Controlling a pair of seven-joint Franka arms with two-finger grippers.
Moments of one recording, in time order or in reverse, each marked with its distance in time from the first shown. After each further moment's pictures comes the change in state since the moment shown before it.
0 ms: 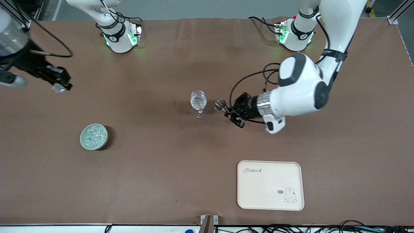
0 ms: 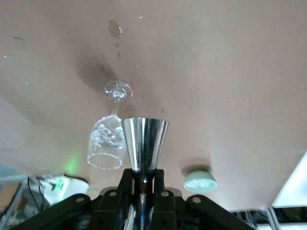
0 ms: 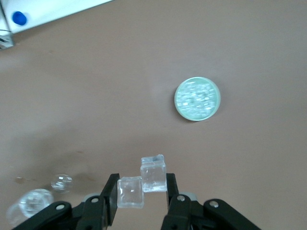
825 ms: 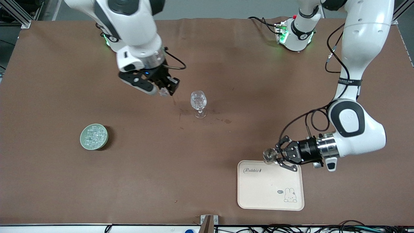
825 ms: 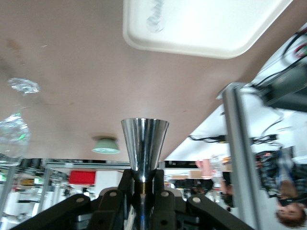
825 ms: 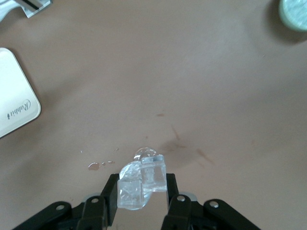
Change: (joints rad) left arm 0.002 0.254 0.368 0.172 -0.554 -0.021 0.272; right arm 0.184 0.277 0.323 -0.014 -0.141 0.256 0.734
